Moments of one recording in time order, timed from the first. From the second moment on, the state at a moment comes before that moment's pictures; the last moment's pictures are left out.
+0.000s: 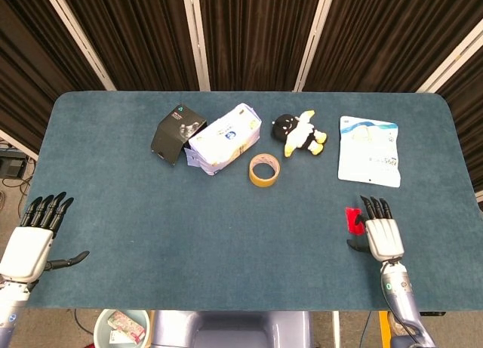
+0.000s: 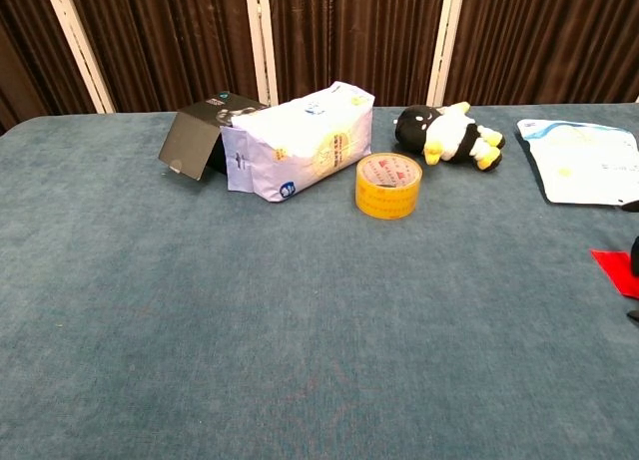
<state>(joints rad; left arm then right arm) -0.13 -1.20 -0.01 -1.57 1.60 1.48 0.13 0.28 -1.77 0.07 -0.75 -1.47 1.29 0.06</state>
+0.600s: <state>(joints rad) -0.12 -1.21 -0.01 -1.57 1.58 1.48 0.16 0.30 -1.81 0.08 -0.64 -1.47 1.27 0.12</state>
